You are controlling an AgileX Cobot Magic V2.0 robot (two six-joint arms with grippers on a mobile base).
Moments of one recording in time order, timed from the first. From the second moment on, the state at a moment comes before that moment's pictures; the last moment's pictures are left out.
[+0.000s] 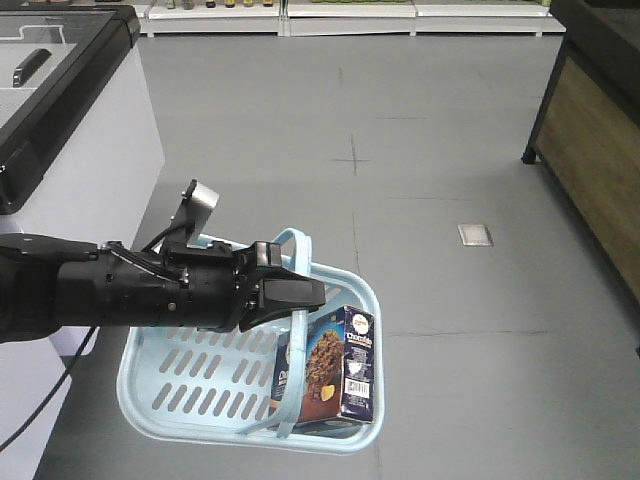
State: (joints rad) left arm -0.36 1.60 -0.89 -1.67 0.84 0.89; right arm -0.11 -0.01 0.03 -0.09 0.09 0.07
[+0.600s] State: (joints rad) left arm -0.36 1.60 -0.89 -1.67 0.84 0.89; right arm -0.11 -0.01 0.03 -0.09 0.09 0.07
